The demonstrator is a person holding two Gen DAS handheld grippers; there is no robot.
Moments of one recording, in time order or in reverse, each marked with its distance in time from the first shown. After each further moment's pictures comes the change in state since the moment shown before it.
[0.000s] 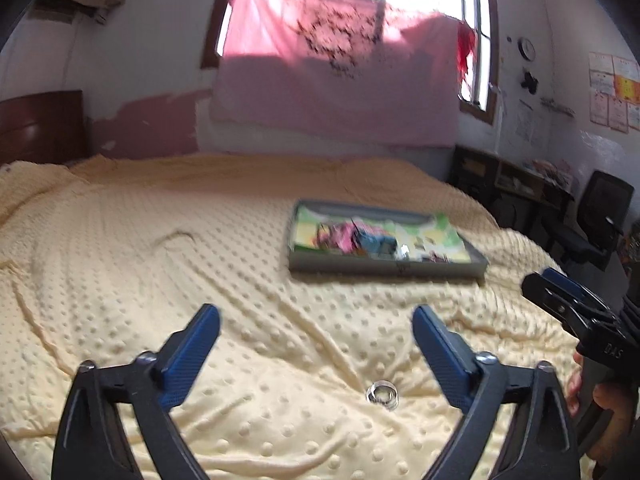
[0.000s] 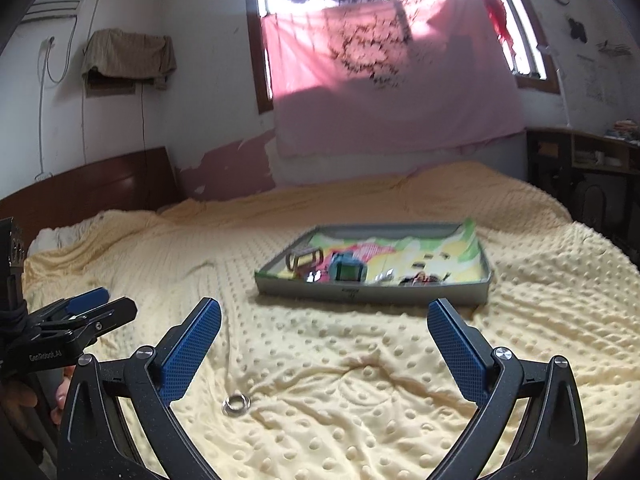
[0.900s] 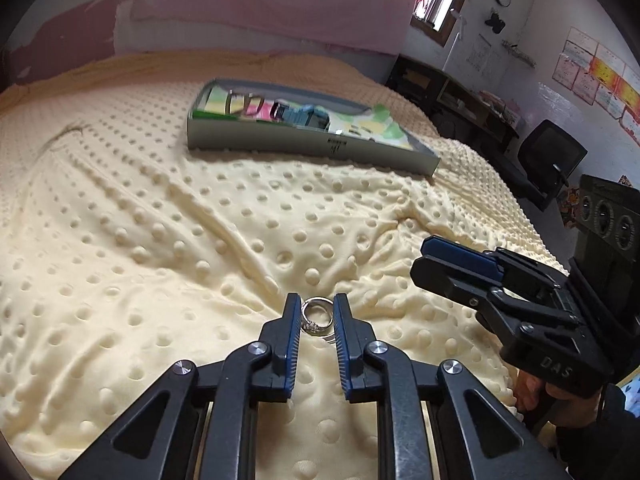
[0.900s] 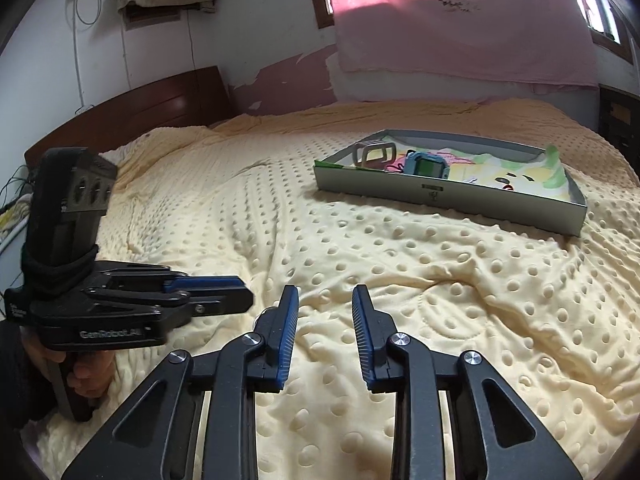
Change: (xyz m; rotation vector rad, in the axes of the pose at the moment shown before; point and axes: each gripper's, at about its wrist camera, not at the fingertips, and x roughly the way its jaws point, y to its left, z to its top) left arm 0.082 -0.018 -0.043 -0.005 0.365 -0.297; right arm 0.054 0.022 -0.052 -0.093 0.288 0.213
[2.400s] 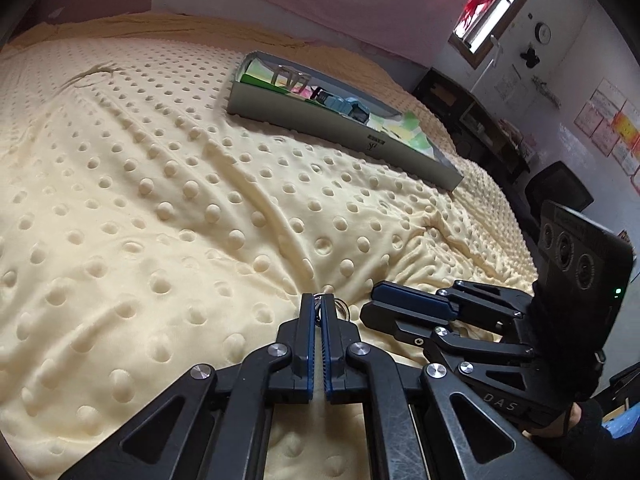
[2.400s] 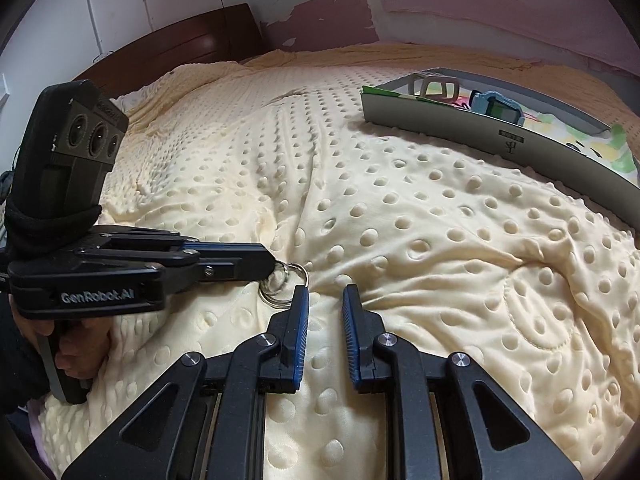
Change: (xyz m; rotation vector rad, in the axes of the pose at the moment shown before) left arm 0.002 0.034 -0.009 -0.188 0.011 -0.049; right arm 0.056 0.020 -0.002 -0.071 0.239 0.115
